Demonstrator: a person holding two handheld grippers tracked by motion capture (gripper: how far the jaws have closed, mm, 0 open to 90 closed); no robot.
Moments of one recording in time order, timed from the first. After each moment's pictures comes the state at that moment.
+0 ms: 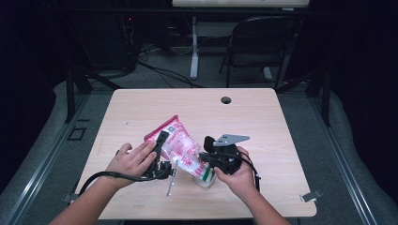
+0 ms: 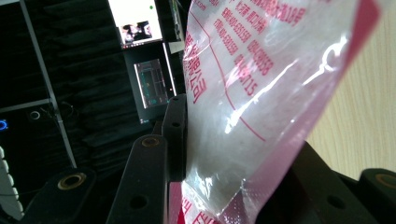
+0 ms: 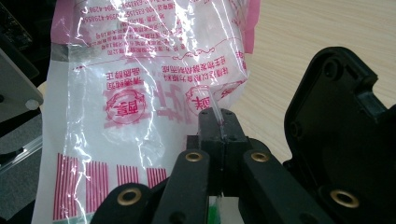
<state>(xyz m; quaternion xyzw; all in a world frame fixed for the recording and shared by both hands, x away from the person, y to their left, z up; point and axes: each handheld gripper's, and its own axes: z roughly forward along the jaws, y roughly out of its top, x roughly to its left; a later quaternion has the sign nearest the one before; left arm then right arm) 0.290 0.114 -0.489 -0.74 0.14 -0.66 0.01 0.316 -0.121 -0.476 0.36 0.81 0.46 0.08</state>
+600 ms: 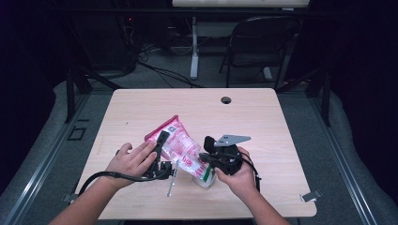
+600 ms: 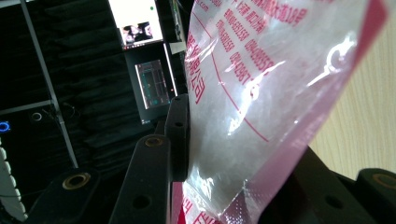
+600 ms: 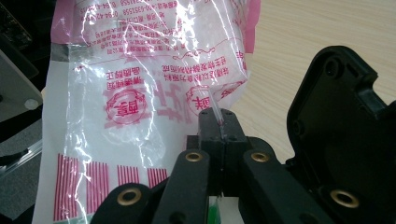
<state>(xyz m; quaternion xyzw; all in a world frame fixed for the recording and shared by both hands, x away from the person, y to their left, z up) 0.288 0.111 -0.484 -0.74 0.14 -0.66 0.01 0.314 -0.123 -0.475 0.36 0.80 0.47 0.07</state>
